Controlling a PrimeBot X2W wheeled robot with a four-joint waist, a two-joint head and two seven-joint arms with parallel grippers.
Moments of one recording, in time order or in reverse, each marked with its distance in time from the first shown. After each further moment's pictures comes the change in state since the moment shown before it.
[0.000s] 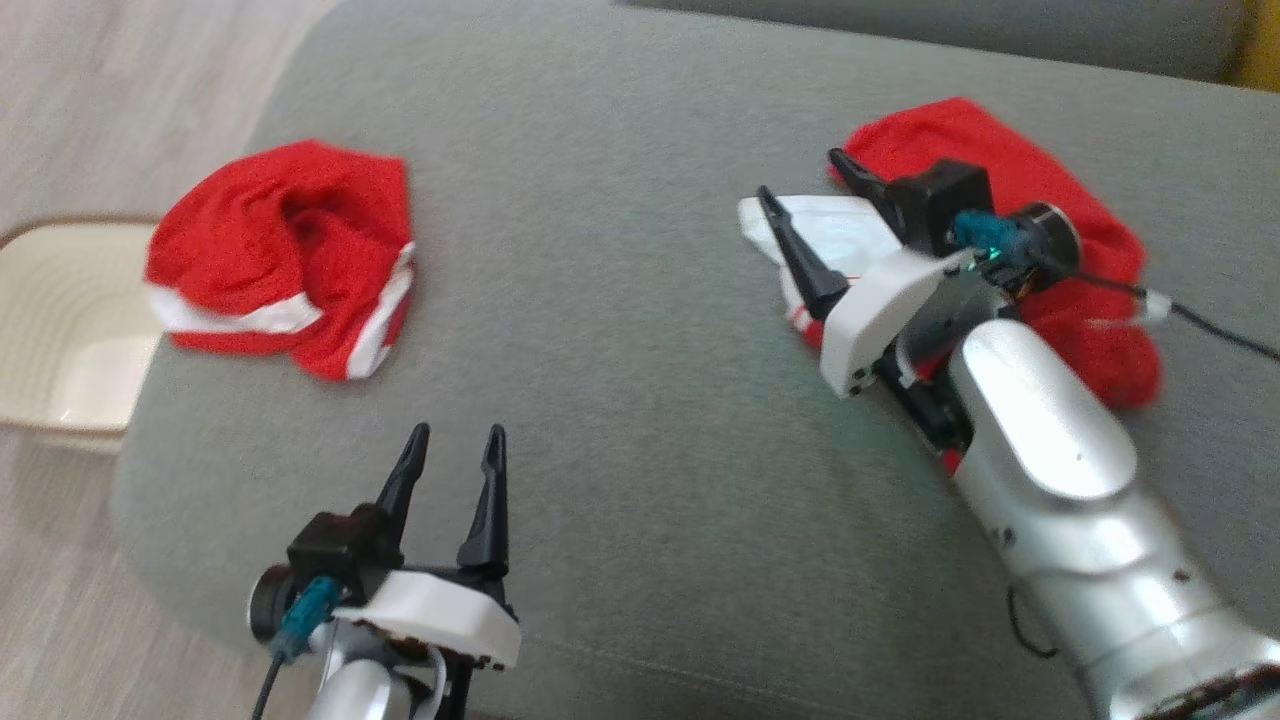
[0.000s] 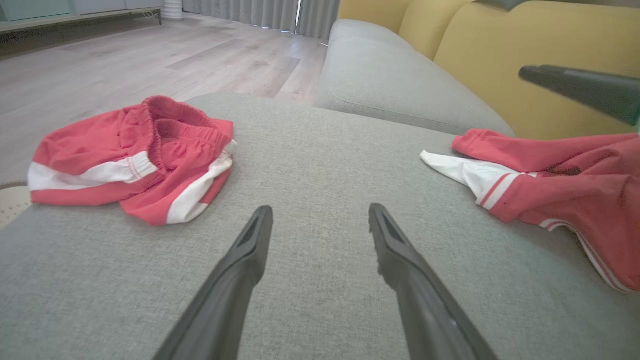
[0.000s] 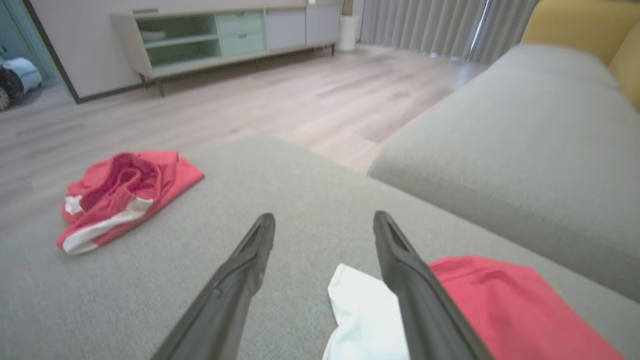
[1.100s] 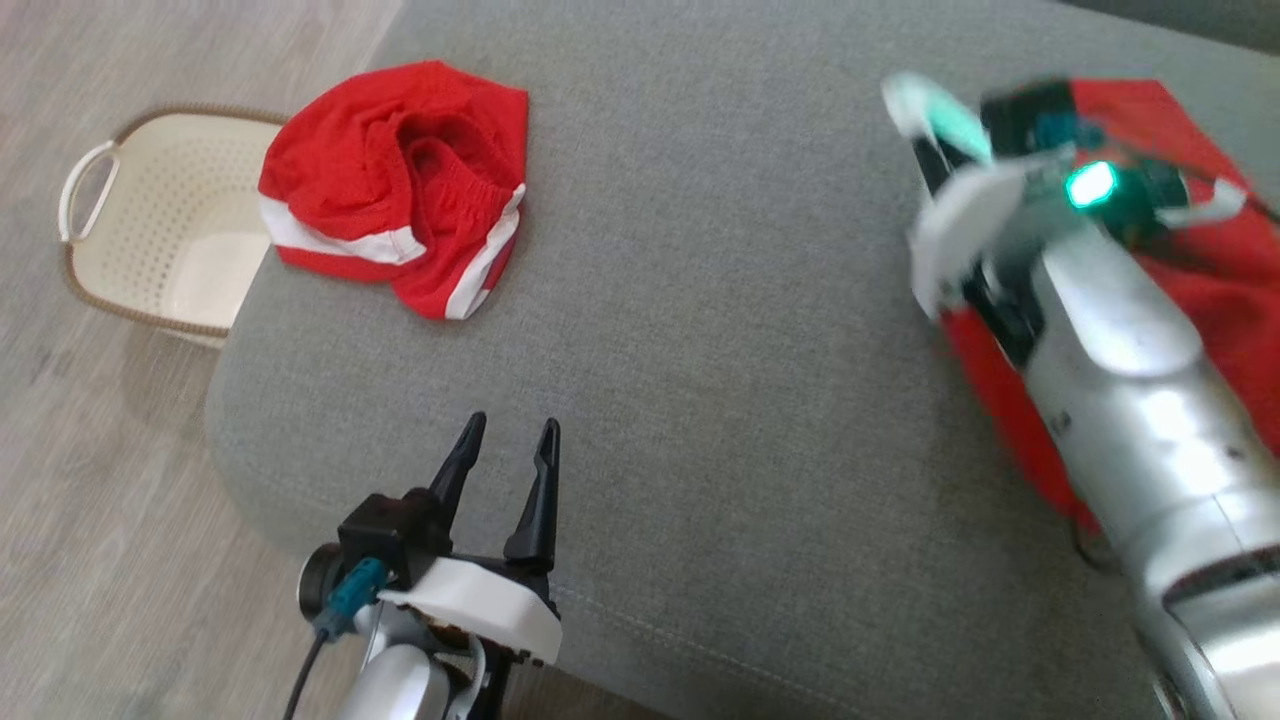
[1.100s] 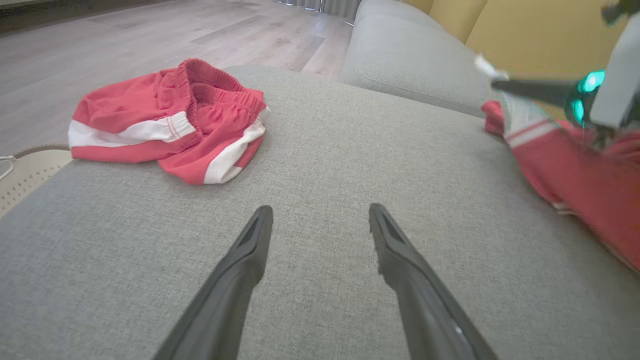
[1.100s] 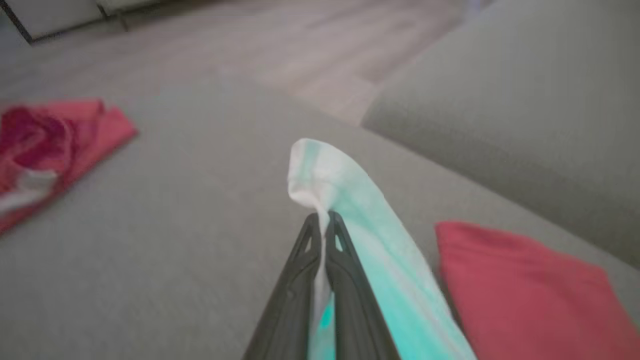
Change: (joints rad) left arm -0.059 -0.002 -0.101 0.032 -0.049 0.000 0.000; right arm -0.274 -0.037 -0.060 0.501 -0.048 0.000 0.014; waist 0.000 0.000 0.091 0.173
